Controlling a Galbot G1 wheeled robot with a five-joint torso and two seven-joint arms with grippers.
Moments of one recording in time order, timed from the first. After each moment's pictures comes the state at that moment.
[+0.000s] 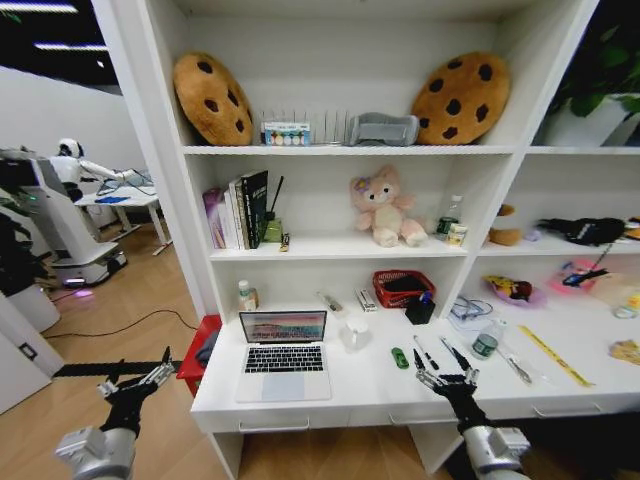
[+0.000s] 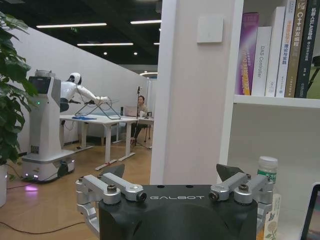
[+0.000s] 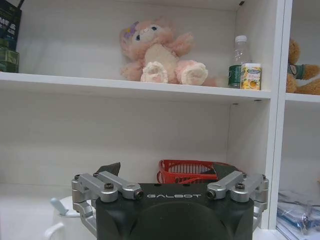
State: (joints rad) left arm 1.79 -1.33 -0.88 -2.26 -0.47 0.07 -0.18; right arm -1.78 1.24 0.75 2.09 0.33 0.17 0.02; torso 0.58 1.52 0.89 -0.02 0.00
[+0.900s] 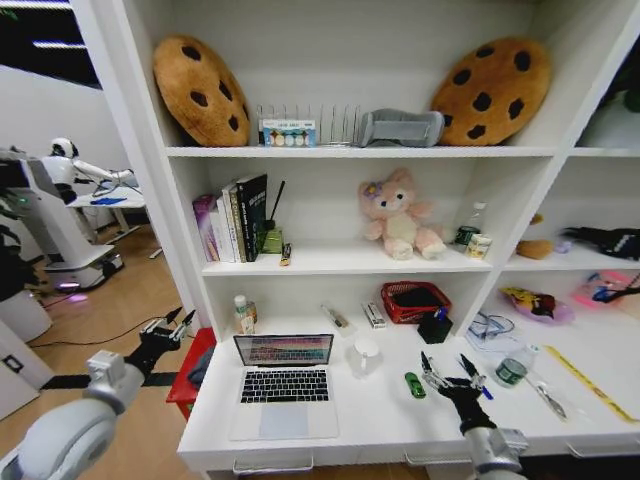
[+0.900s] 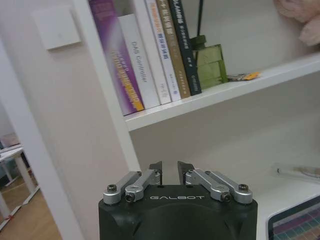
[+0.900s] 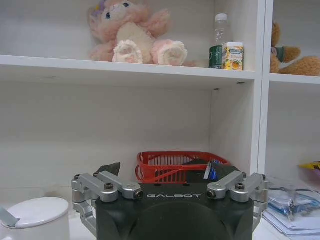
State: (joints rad) left arm 1.66 -0.52 -0.79 -2.19 -0.76 0.17 -0.15; right arm -1.76 1.27 0.77 2.04 0.36 0.17 0.06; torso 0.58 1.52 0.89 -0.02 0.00
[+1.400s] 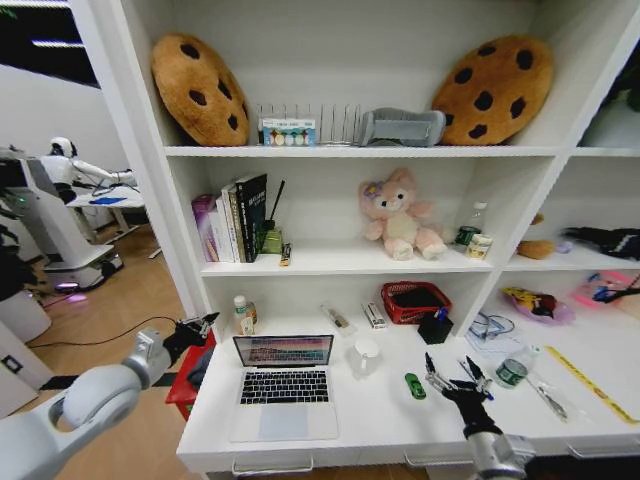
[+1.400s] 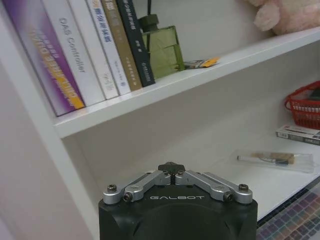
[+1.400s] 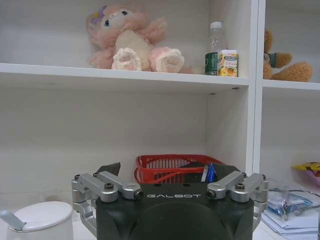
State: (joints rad) left arm 1.17 -0.34 -0.27 -2.09 -0.89 0.19 -0.15; right arm -1.80 1.32 0.78 2.08 0.33 0.18 0.06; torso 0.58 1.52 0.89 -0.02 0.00
